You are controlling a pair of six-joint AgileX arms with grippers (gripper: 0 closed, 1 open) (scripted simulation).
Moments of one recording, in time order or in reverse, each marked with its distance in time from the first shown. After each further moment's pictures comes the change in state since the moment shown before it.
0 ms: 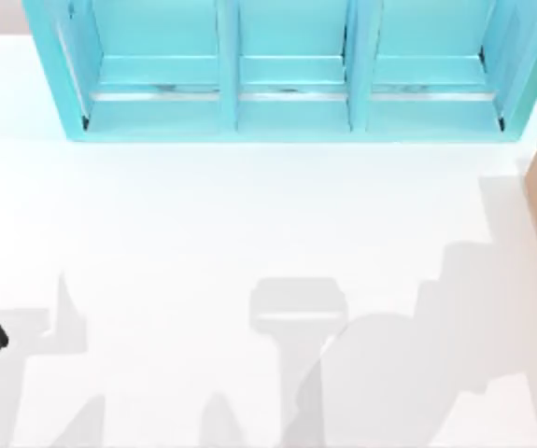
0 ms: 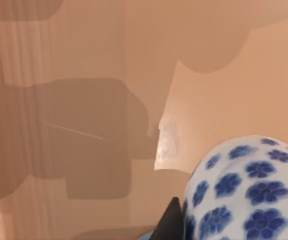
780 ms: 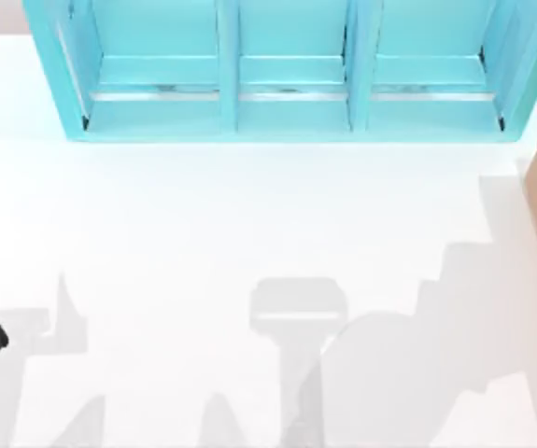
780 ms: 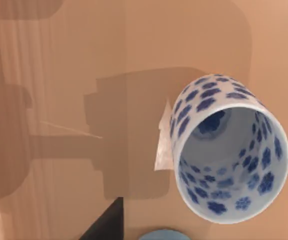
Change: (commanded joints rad) left arm 0.000 0.000 0.000 0.000 0.000 0.000; right arm 0.000 0.000 0.000 0.000 0.000 0.000
